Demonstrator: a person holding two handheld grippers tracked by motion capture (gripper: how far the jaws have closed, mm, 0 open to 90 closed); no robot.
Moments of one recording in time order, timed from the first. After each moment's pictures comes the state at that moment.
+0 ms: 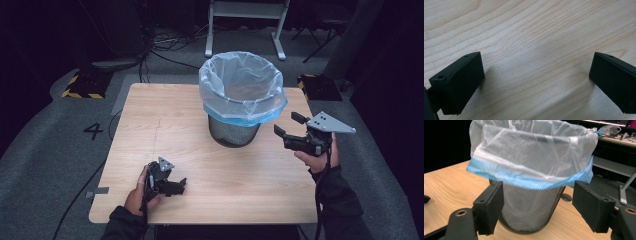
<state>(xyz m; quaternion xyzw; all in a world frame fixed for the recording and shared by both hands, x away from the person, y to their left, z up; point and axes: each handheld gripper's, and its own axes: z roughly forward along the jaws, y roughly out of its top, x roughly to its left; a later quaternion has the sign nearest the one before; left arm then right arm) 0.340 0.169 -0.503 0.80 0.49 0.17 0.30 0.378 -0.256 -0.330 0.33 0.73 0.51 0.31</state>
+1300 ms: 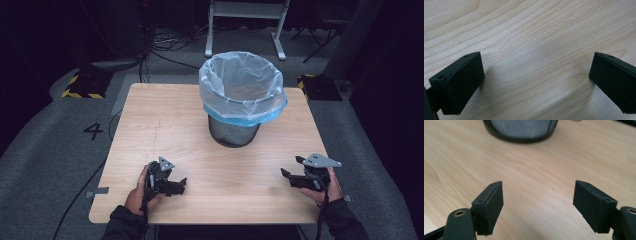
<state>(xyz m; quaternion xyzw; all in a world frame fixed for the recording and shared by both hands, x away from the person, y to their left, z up) 0.341 0.169 -0.503 0.80 0.48 0.17 0.30 0.351 -0.308 -0.463 0.38 0.81 0.38 0.24</state>
